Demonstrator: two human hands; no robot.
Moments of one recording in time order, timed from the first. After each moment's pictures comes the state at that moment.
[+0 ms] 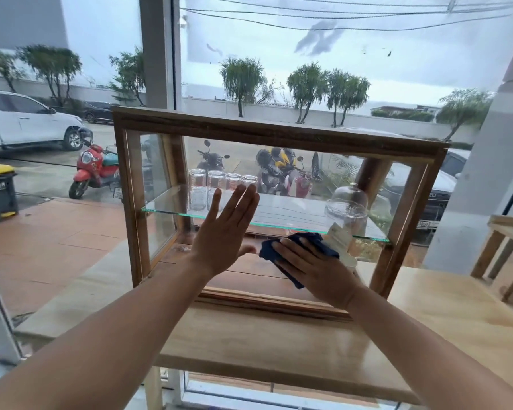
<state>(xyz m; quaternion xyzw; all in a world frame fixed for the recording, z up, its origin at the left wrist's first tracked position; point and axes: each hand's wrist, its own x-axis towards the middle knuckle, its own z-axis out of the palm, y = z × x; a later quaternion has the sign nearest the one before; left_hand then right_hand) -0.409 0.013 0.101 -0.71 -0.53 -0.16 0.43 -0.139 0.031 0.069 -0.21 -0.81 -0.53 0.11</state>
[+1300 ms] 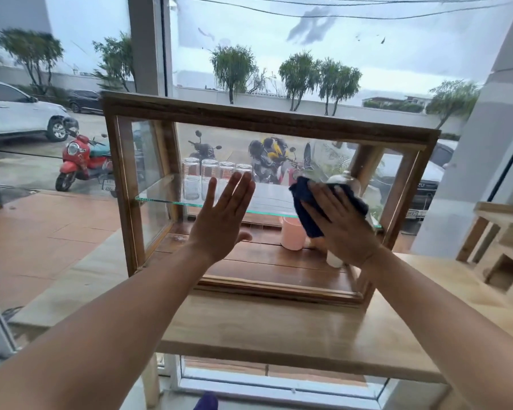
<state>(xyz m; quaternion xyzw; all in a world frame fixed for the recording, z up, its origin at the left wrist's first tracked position) -0.406 0.013 0.101 -0.71 -0.54 -0.15 0.42 -0.109 0.040 0.126 -0.30 -0.79 -0.47 0.25</state>
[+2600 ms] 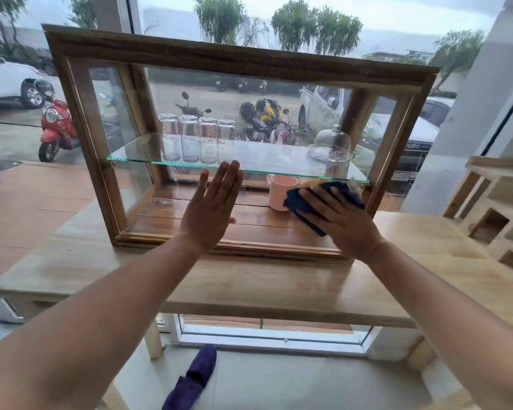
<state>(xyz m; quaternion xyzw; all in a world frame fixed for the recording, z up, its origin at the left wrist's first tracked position) -0.388 0.014 0.034 -0.73 -0.53 -0.15 0.42 -0.052 0.038 0.047 -0.27 -0.81 -0.50 0.13</state>
